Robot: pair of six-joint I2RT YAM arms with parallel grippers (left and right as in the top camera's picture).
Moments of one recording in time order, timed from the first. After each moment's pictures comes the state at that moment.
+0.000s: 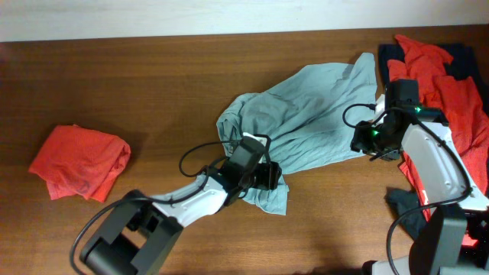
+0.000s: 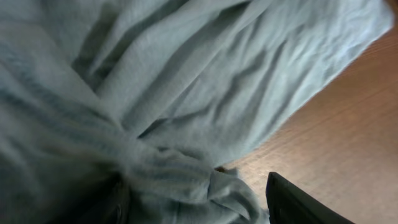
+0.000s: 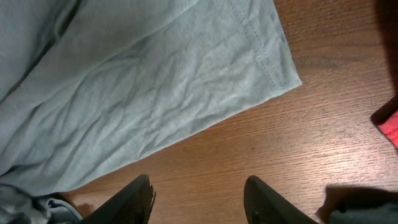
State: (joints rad) left arm -0.71 1.77 0.83 0.05 0.15 -0.52; right arm -0.14 1.61 1.17 -0.92 -0.12 0.19
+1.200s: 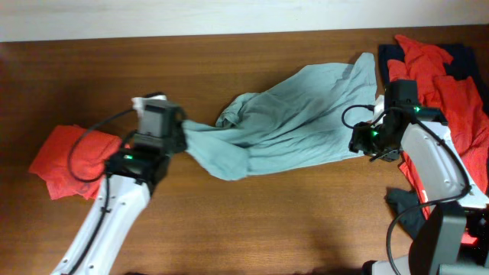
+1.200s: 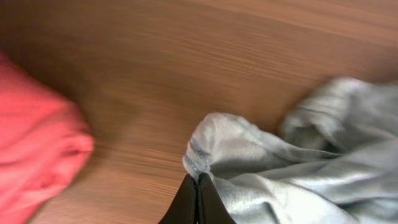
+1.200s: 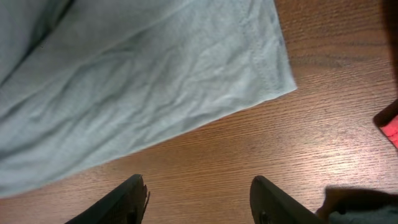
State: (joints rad) left arm -0.23 1.33 1.01 -0.56 -0.27 -0.40; right arm -0.14 1.63 1.17 -0.92 -0.12 0.16
